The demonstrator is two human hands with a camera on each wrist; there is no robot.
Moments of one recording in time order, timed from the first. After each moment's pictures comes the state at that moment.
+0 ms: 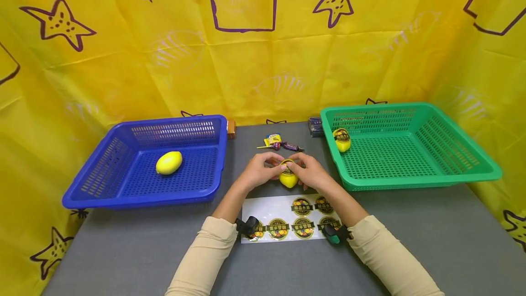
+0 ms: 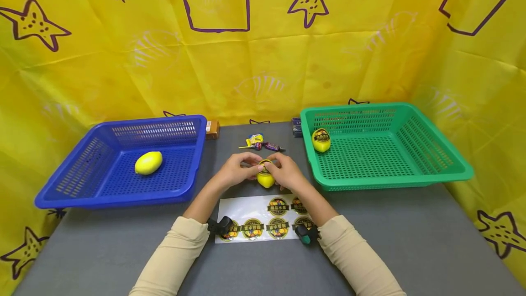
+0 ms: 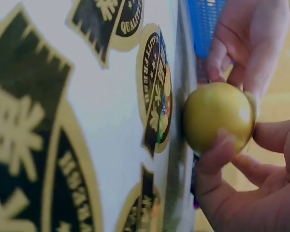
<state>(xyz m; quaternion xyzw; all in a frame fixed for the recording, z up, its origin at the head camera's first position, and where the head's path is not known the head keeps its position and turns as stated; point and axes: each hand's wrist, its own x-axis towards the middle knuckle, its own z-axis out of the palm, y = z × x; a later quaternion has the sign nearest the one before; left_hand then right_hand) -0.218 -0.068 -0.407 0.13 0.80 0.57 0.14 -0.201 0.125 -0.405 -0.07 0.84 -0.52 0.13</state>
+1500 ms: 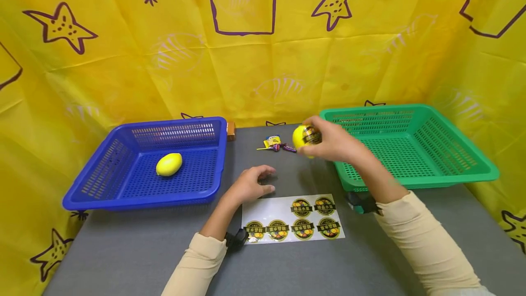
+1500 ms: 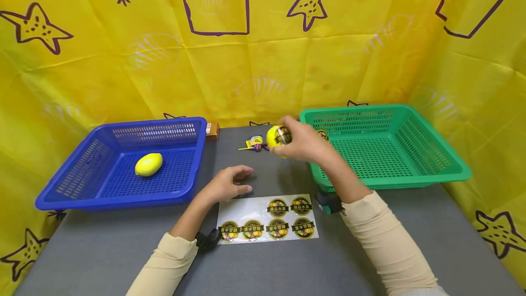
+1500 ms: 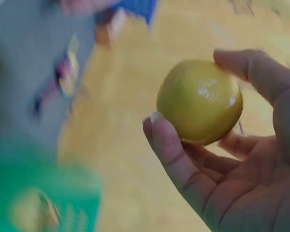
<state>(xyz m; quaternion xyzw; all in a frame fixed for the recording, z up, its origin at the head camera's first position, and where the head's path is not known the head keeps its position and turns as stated) -0.191 -0.093 -0.408 0.19 0.89 0.40 0.11 -0.207 0.165 -0.289 -0.18 0.92 -0.34 0.06</state>
